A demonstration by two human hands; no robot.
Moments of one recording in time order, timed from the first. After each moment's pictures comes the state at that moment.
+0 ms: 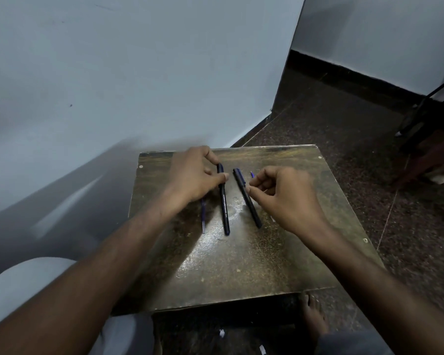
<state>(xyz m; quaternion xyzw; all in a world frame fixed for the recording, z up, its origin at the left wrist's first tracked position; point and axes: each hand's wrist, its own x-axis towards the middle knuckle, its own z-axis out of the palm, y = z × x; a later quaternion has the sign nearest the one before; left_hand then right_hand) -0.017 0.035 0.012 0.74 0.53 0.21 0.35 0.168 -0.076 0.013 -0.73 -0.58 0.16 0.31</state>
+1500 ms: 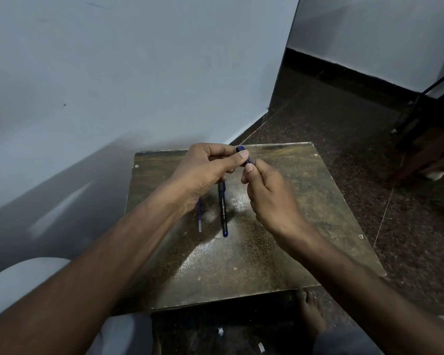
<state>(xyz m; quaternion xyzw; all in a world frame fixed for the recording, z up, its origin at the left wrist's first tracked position) 0.003 0.030 0.011 0.59 0.41 0.31 0.62 0.141 -0.079 0.009 -0.68 -0.51 0.30 0.44</state>
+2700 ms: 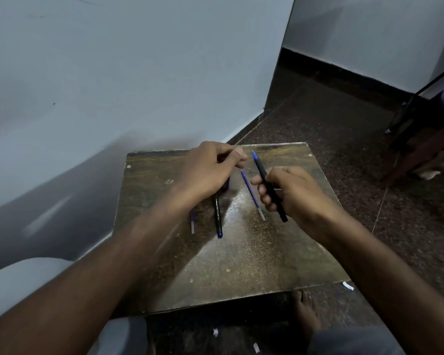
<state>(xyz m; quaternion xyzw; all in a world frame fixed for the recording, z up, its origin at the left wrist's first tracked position) 0.021 0.030 0.012 0.76 0.44 0.26 0.40 0.189 -0.082 0.031 -0.65 -0.37 0.50 0.43</state>
